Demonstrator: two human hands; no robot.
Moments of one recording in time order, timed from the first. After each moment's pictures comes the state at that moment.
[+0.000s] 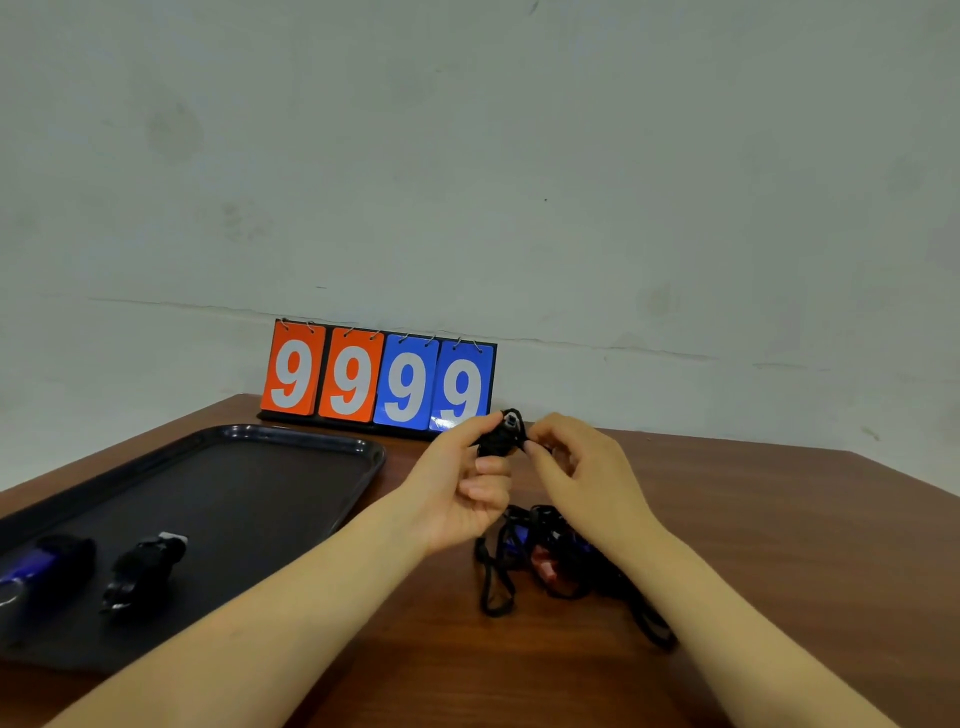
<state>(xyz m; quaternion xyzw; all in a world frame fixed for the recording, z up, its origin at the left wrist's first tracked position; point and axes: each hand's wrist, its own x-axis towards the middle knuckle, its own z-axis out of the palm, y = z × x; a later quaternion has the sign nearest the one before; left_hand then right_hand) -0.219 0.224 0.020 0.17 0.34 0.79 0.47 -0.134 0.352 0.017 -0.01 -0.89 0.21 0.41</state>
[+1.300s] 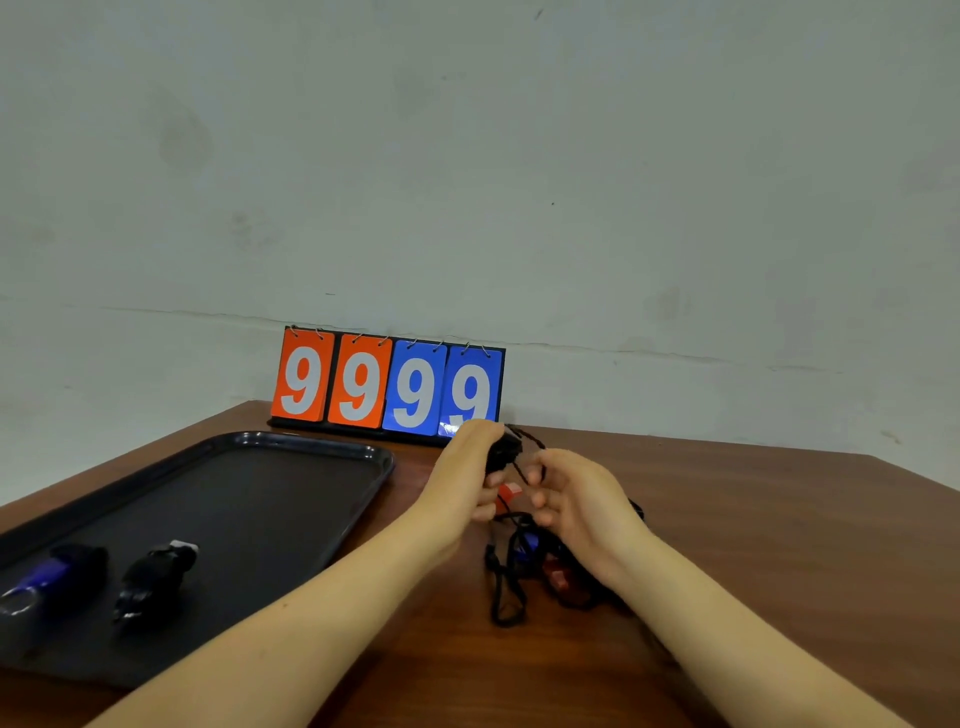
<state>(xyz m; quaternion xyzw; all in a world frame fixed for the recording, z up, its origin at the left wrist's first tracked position) -0.221 0.229 0.015 0.28 0.60 0.72 0.19 -0.144 0.336 0.013 -0.09 -0.61 0.76 0.22</state>
